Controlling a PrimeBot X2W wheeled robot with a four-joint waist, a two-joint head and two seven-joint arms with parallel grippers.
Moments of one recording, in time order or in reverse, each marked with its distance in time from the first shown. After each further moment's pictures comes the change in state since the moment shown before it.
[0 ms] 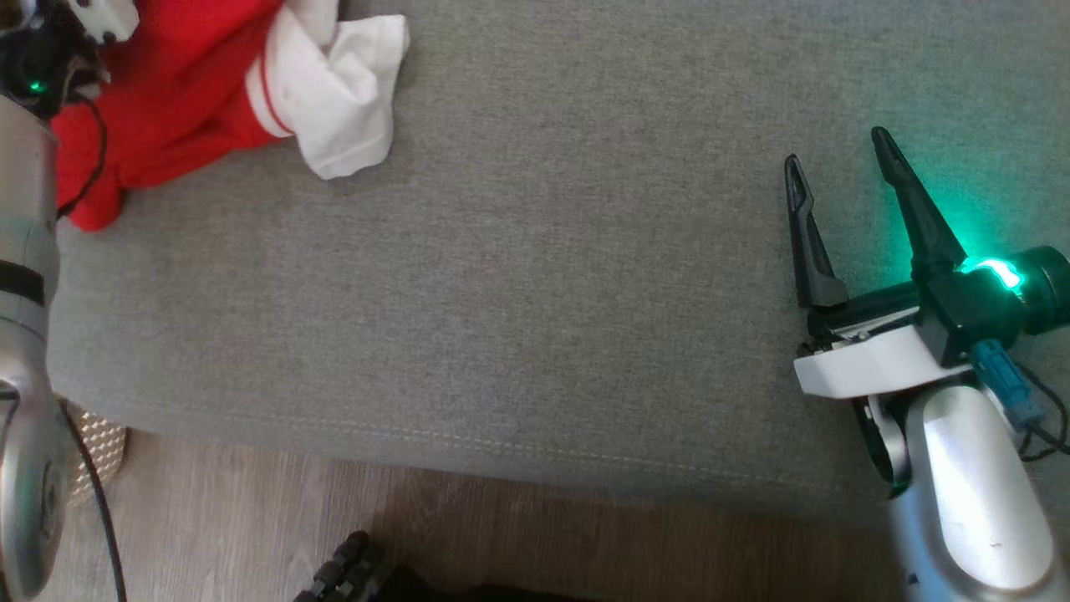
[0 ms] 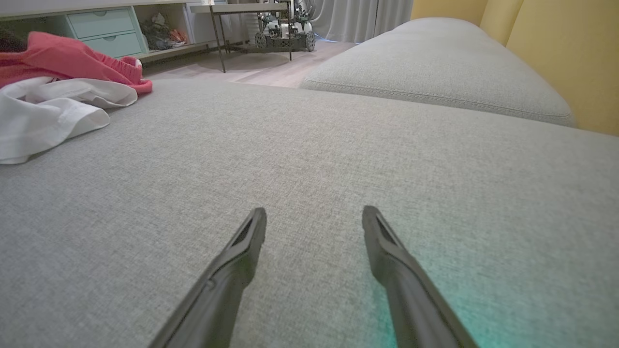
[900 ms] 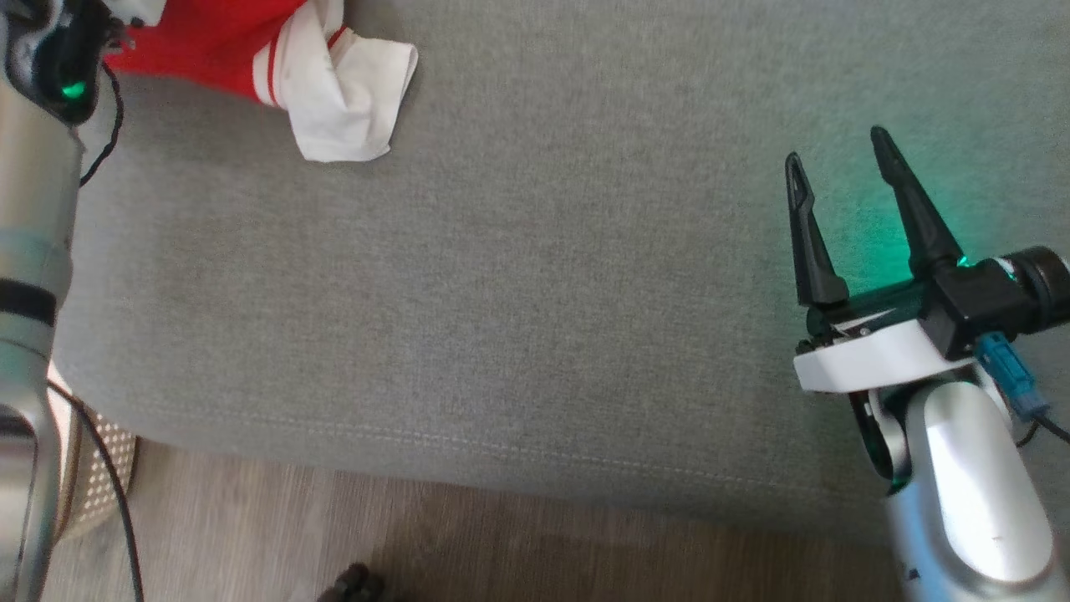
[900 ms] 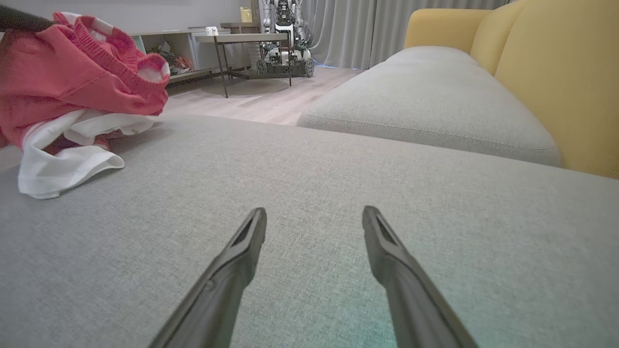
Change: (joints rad) left arm 0.043 0.038 -0.220 -0.162 -0.127 0.000 -0.293; right arm -0.016 0.000 0.003 0.025 0.039 0.000 -0.004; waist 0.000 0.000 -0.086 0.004
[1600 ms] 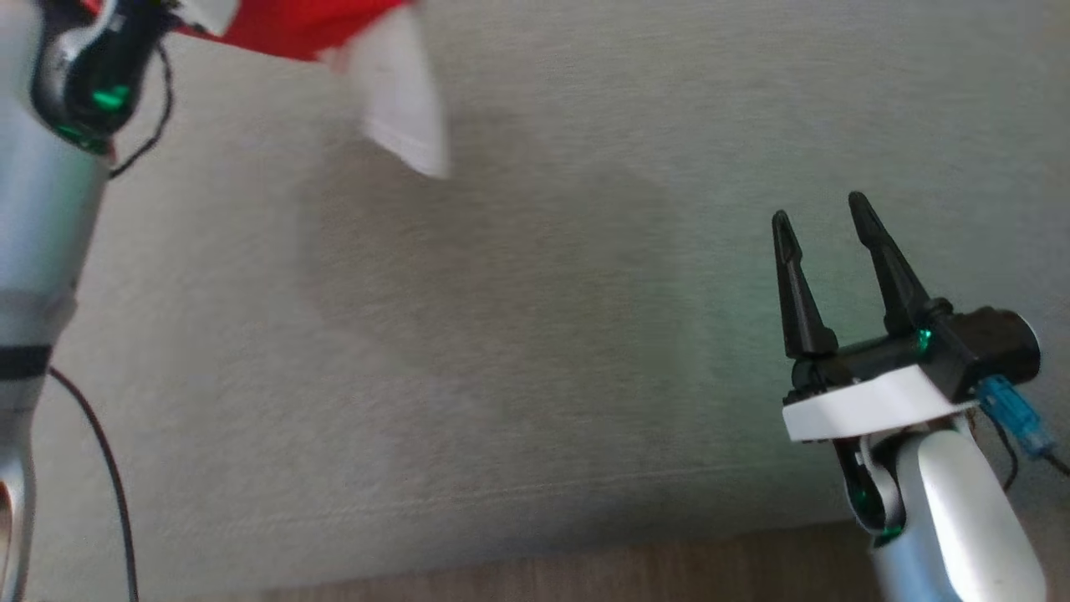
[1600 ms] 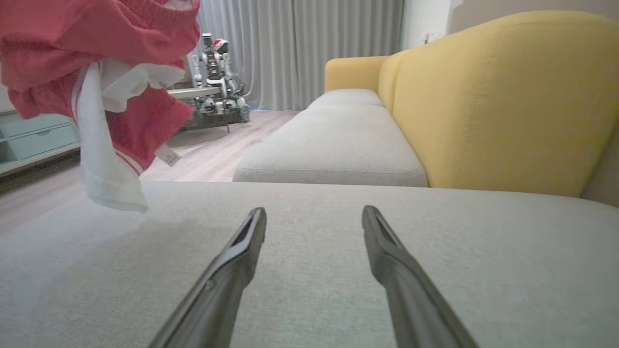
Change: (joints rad) left arm 0.110 0.104 -0.126 -0.559 -0.110 0.020 0.061; right arm 0.094 0.002 0.034 0.006 0.169 0.000 0.000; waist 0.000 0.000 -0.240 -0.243
